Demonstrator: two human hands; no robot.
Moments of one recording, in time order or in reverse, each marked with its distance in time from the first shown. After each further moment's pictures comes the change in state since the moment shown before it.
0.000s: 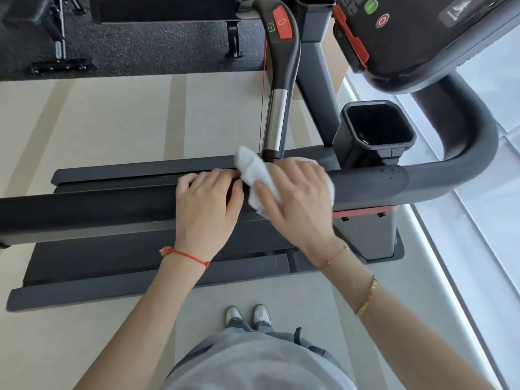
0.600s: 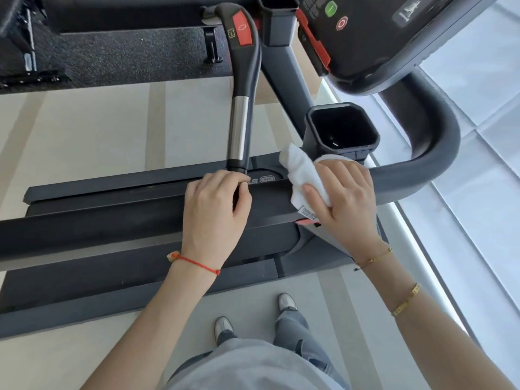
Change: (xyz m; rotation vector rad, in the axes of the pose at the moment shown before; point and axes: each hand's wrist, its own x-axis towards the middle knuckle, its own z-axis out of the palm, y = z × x) left_hand 0.019 0.062 0.019 -0.223 -0.010 0.016; right_hand -0.029 0.116 -0.034 -0.058 0.086 -0.012
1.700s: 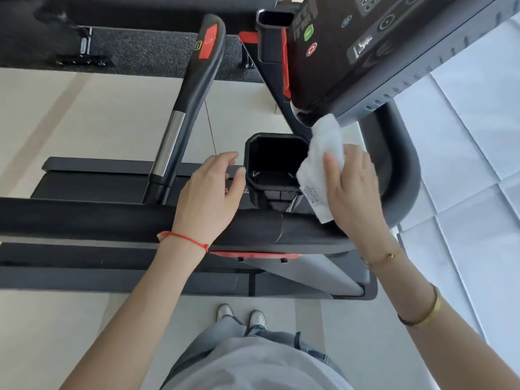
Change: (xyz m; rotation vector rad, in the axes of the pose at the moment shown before) left_hand 0.082 0.109 0.086 -0.064 -0.050 -0.273; right_hand 0.063 0.147 -0.035 0.369 -0.349 0.455
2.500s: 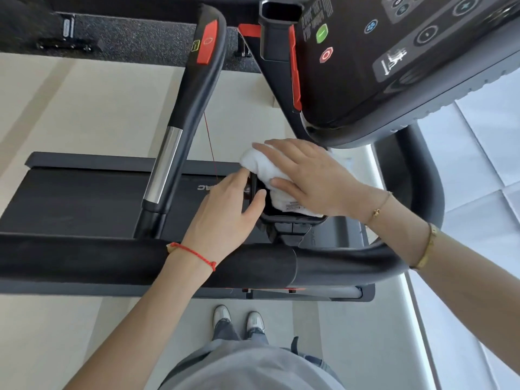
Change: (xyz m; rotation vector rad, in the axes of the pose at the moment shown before) left_hand 0.032 -0.010 0.012 -0.060 -0.220 -0.016; right_hand 0.089 -0.020 0.039 -0.491 -0.546 -0.723
